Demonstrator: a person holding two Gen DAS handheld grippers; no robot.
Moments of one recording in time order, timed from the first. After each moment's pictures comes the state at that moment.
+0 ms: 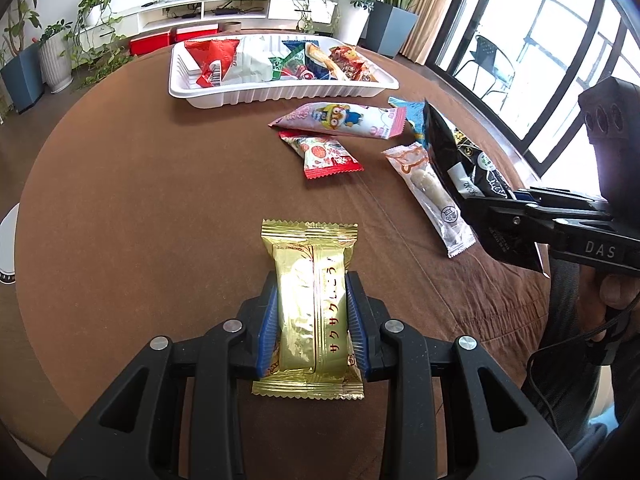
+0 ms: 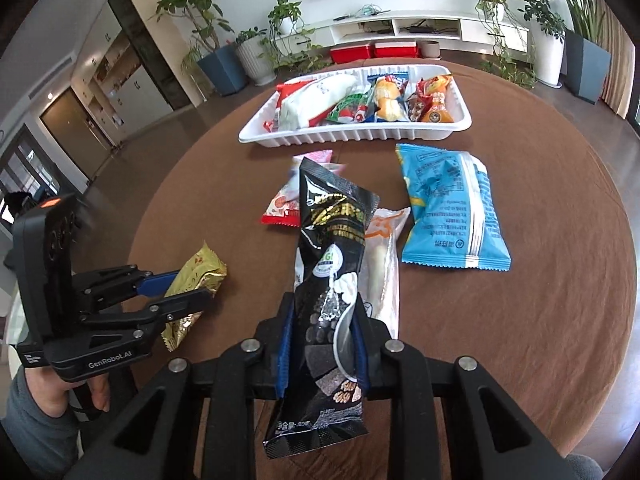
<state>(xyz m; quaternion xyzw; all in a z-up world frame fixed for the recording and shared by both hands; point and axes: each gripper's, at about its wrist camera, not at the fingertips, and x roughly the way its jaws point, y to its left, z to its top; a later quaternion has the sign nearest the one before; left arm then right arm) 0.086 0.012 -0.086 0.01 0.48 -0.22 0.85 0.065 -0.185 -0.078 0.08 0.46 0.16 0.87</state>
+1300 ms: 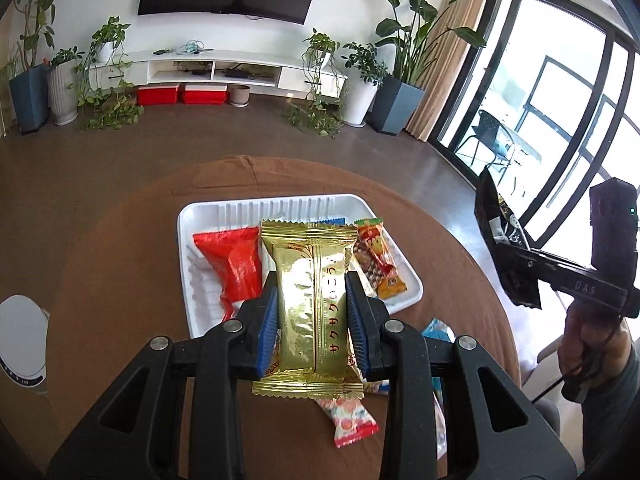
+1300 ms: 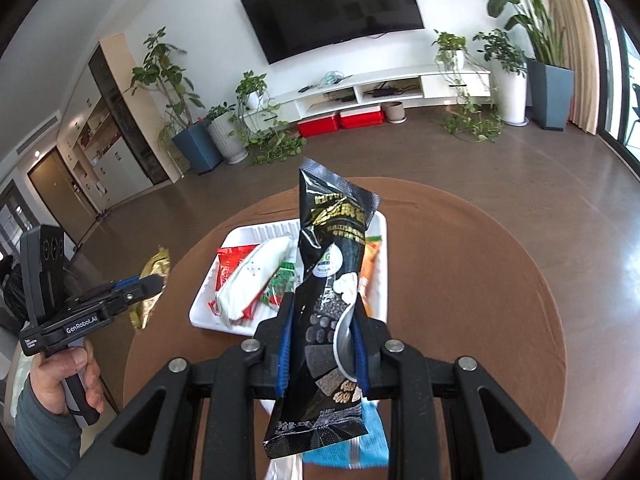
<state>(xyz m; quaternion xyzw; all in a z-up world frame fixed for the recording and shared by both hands) 0.252 0.017 0.044 -0.06 0.38 -0.22 0.90 0.195 -0.266 0.023 0.11 0.37 0.11 0.92</state>
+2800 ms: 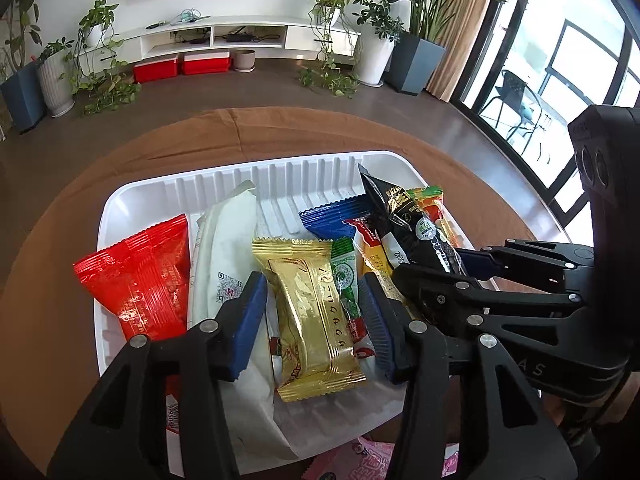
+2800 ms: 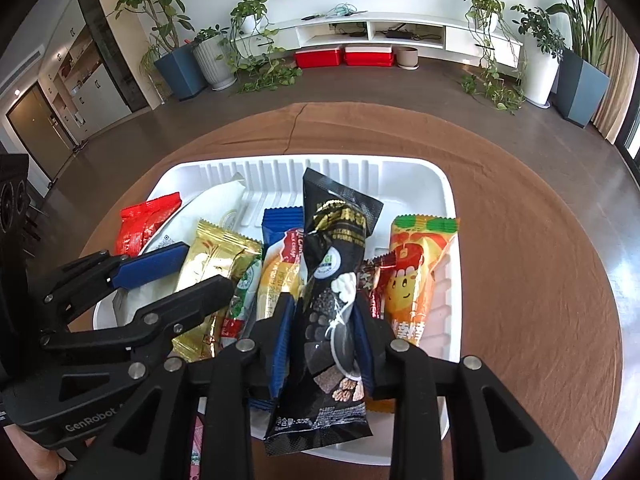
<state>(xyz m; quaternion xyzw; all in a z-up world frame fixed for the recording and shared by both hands) 0.382 -0.078 -0.078 -0.01 0.44 -0.19 0.88 0.321 -0.209 -0.073 0.03 0.48 0.10 0.87</state>
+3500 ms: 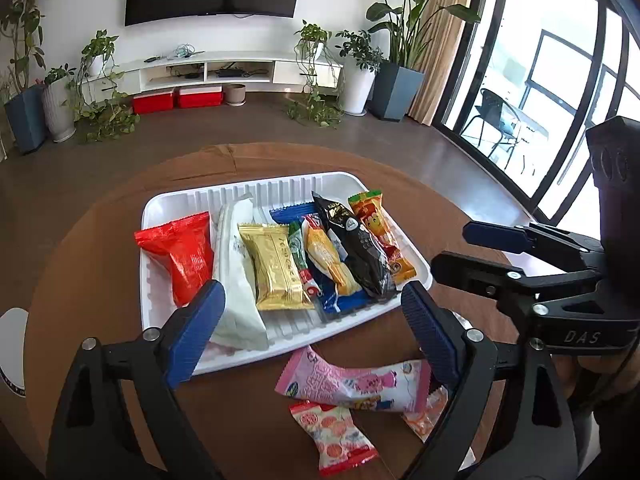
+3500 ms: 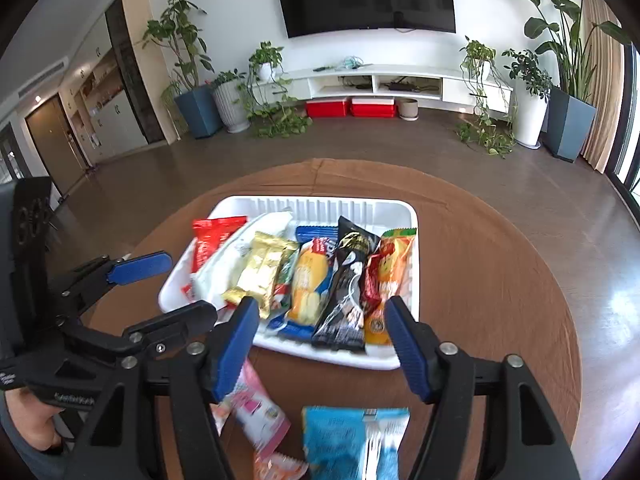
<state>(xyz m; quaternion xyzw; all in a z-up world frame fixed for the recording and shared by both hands) 0.265 -0.052 -0.015 -0.01 0.38 -0.21 0.90 0.221 -0.220 -0.007 0.03 0.39 0.11 0.91</state>
